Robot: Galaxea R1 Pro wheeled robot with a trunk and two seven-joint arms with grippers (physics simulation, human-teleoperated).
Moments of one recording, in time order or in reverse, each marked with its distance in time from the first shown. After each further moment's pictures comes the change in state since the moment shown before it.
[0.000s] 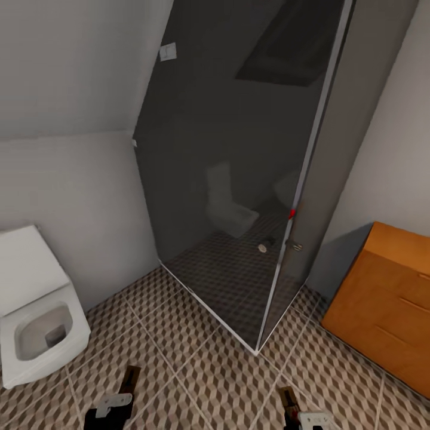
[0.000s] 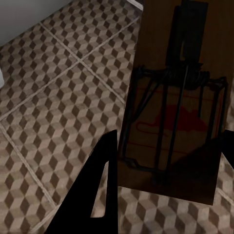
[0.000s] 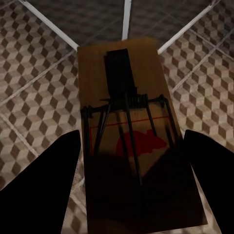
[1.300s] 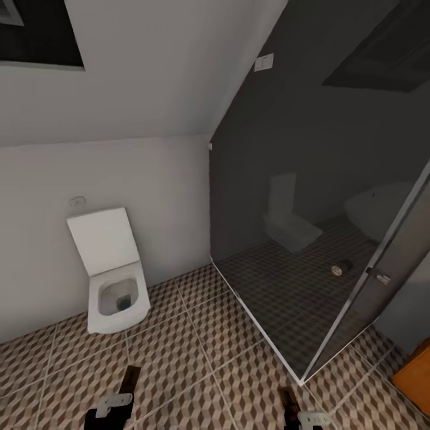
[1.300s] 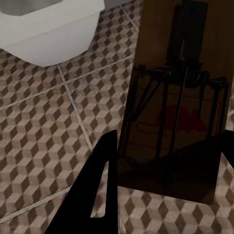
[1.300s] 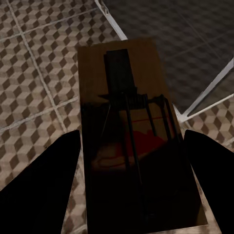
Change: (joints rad) left arm 0.000 -0.001 0.000 0.000 0.000 0.000 0.000; right arm 0.000 0.000 0.000 0.000 0.000 0.000 0.000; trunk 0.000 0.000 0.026
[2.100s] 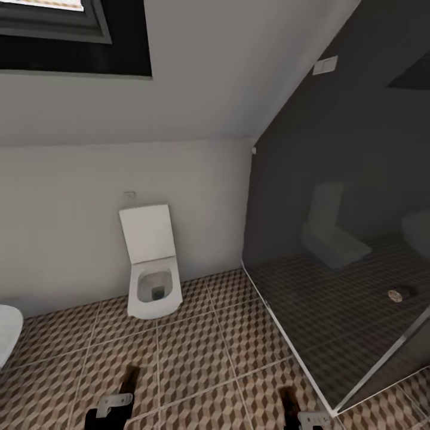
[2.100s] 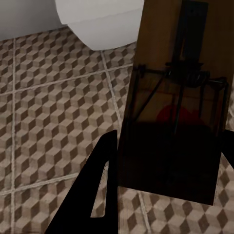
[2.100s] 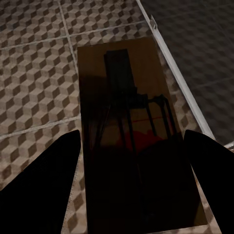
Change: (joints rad) left arm 0.000 -0.002 0.000 0.000 0.000 0.000 0.000; right arm 0.000 0.000 0.000 0.000 0.000 0.000 0.000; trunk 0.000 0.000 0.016
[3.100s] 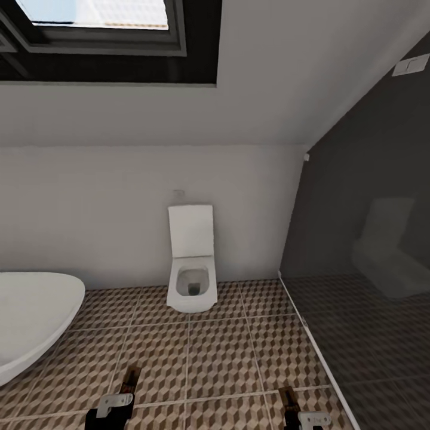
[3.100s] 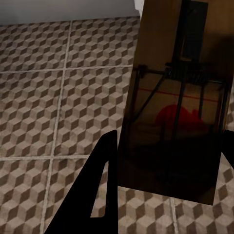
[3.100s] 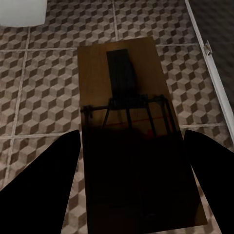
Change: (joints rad) left arm 0.000 -0.001 -0.001 0.000 0.000 0.002 0.000; right arm 0.000 -0.001 0.000 0.000 0.000 0.000 0.000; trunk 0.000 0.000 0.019
